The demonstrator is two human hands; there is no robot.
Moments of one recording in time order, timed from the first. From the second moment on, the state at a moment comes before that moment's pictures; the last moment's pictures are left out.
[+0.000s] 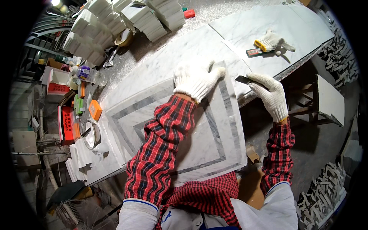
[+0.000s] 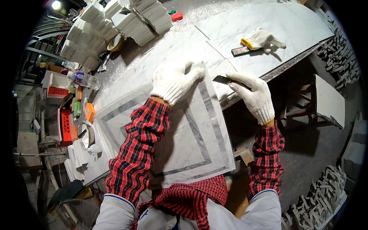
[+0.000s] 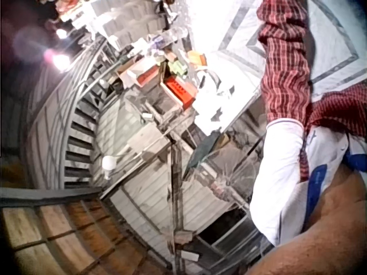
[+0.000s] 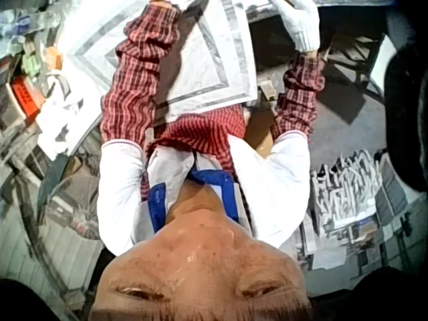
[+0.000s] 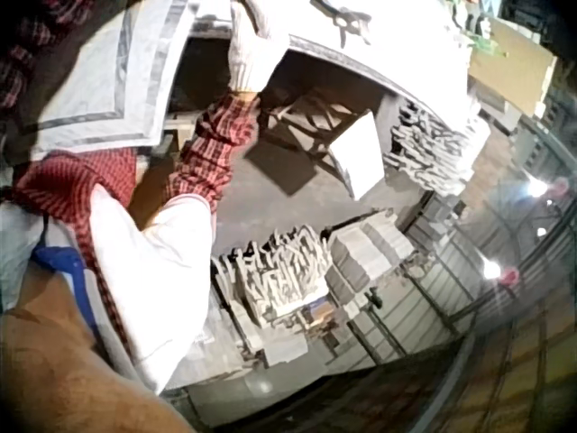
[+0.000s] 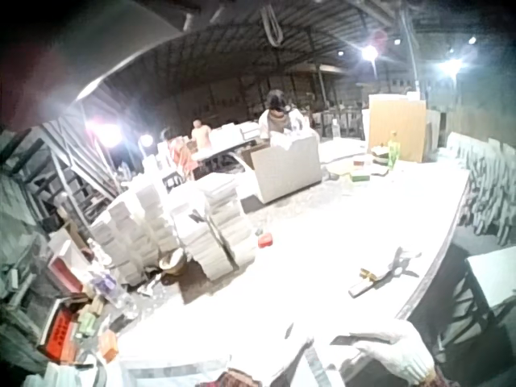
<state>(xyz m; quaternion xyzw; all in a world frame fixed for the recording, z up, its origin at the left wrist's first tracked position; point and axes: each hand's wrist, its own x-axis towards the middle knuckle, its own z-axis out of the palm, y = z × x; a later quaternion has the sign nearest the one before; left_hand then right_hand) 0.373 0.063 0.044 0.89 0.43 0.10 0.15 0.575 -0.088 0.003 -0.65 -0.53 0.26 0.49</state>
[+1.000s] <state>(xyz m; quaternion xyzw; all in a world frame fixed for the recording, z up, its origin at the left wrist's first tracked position) 0.059 -0.085 -0.042 0.80 0.51 0.30 0.02 0.452 -0.111 -0.006 -0.68 -0.33 0.30 0.59</state>
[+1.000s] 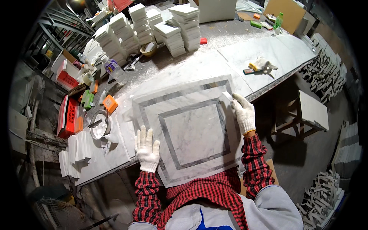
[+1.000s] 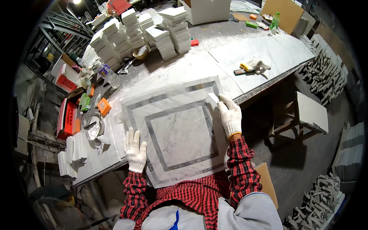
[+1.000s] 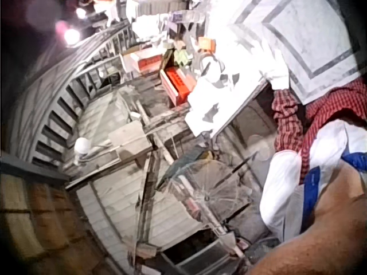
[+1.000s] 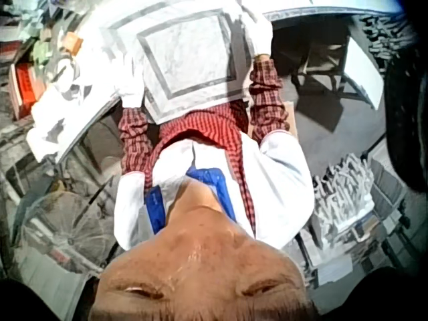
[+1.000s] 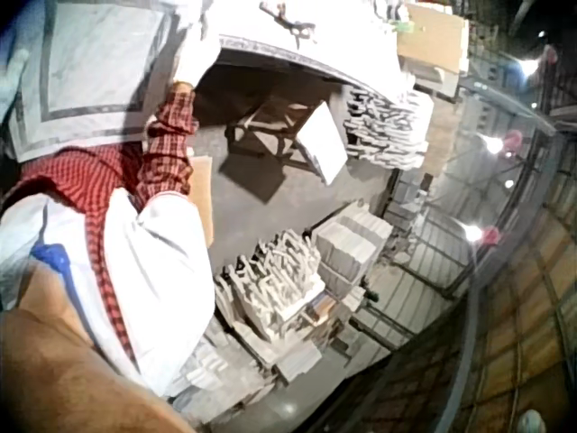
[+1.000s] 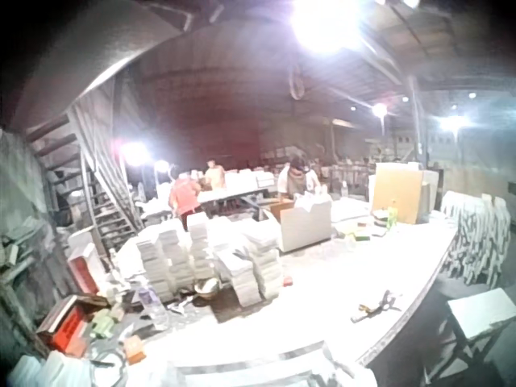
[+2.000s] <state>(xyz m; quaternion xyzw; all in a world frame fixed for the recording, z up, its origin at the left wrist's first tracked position) 0.046 -0.088 -0.051 0.74 0.49 0.46 0.08 0.016 0.130 0.011 -0.43 -0.81 0.33 0.21</state>
